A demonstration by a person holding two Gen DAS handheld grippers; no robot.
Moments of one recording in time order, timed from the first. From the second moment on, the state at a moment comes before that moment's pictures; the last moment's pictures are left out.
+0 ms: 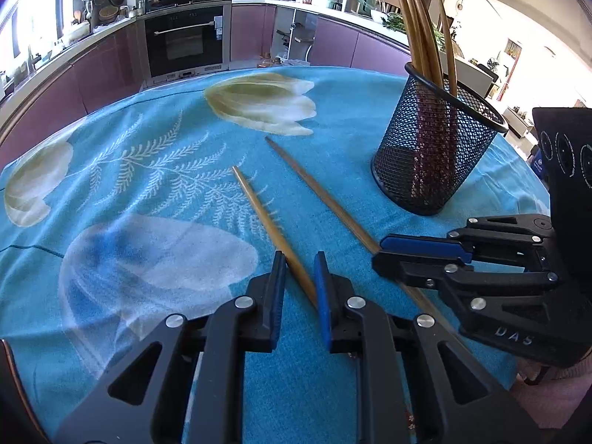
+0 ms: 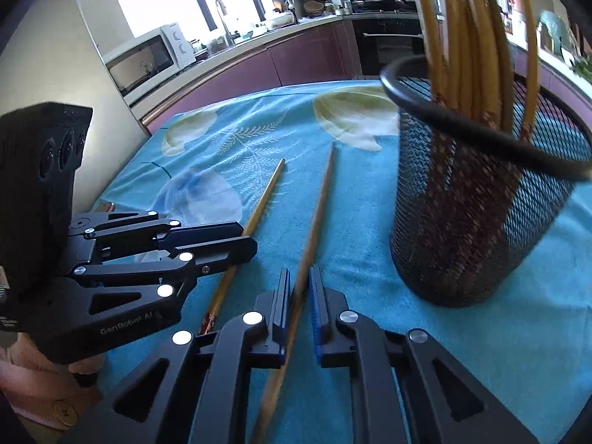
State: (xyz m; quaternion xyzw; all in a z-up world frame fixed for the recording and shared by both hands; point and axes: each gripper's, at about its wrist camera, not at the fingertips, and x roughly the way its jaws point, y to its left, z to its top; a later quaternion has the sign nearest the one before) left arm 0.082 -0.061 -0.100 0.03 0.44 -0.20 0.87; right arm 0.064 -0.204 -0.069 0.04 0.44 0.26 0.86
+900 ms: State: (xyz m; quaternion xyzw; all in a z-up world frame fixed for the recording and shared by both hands) left arm 0.086 -0.064 -0.100 0.03 0.45 -0.19 0.87; right arm 0.068 -0.190 -0.064 -0.02 0.43 0.24 0.87
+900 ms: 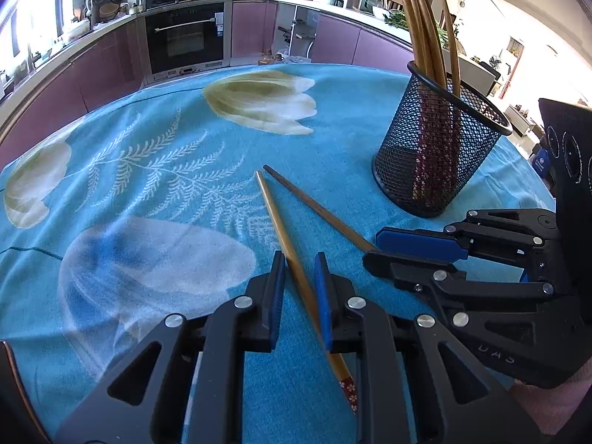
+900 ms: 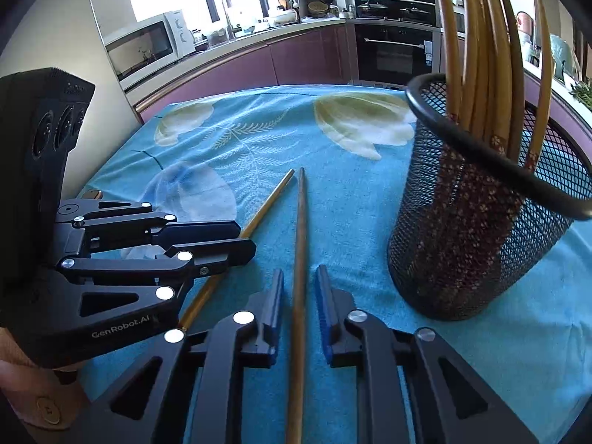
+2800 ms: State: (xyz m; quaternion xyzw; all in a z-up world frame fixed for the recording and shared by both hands) left arm 0.066 -0.065 -0.062 0.00 0.42 -0.24 0.88; right arm 0.043 -0.229 -0.020 0.06 0.36 0.28 0.89
